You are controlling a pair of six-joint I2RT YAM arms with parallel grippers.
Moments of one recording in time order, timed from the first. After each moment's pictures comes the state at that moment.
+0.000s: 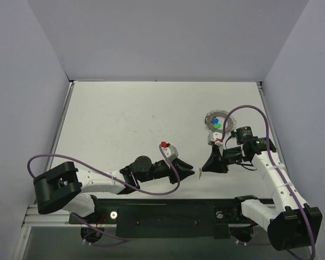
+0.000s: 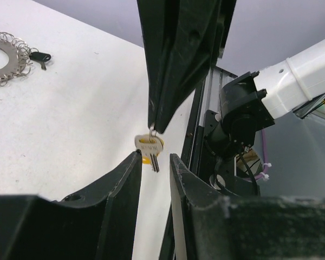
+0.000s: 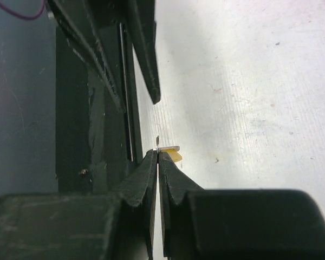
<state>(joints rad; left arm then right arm) -1.16 1.40 0.53 0.90 0.17 -0.36 0.14 1.03 0.81 -1.14 -1.08 -1.07</state>
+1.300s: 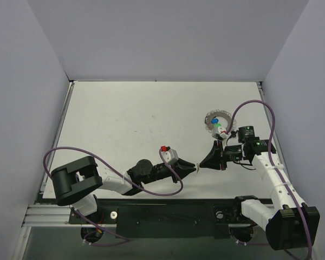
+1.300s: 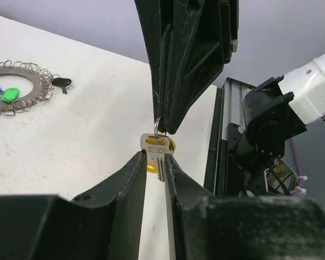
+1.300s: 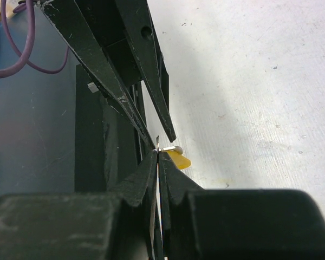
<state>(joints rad) -1.17 1.59 0.49 1.24 0.12 -0.27 0.08 1.03 0.76 -0.94 -1.25 -0.82</state>
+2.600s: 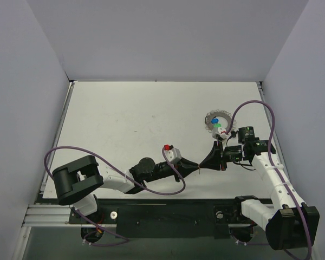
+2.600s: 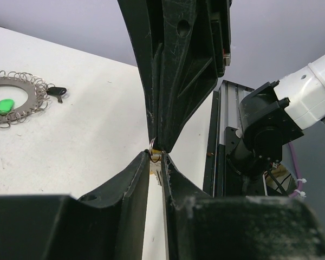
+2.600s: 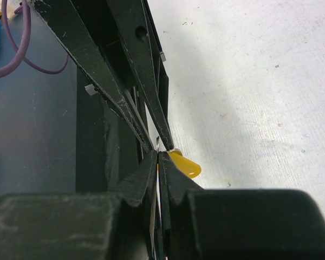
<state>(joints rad) -1.17 1.60 0.54 1.21 0.15 -0.25 0.09 1.03 0.74 -0.94 -1.25 -0.82</state>
